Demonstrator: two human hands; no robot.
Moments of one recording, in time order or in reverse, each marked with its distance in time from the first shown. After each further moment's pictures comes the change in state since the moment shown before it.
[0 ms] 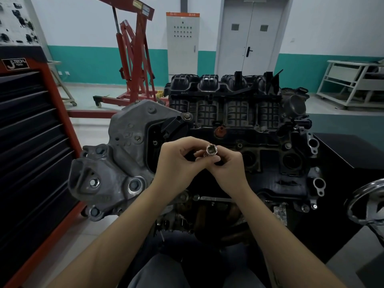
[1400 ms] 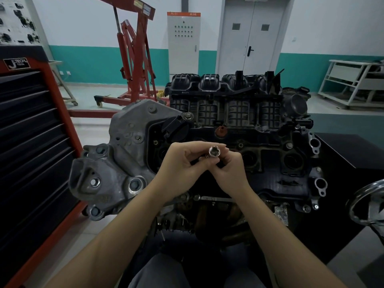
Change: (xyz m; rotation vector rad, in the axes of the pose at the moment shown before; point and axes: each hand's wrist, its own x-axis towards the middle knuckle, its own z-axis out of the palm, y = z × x) left_hand 0.000 0.006 -0.003 -0.122 -0.193 -0.006; right_hand -0.001 0.001 0.002 0.017 -0.001 -0.066
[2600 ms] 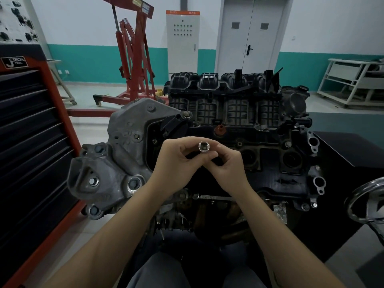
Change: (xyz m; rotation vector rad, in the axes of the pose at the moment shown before) left_hand 0.002 -0.002 -0.002 0.091 0.121 0.011; right_hand 0.000 -0.005 -0.002 0.020 -0.018 -0.010
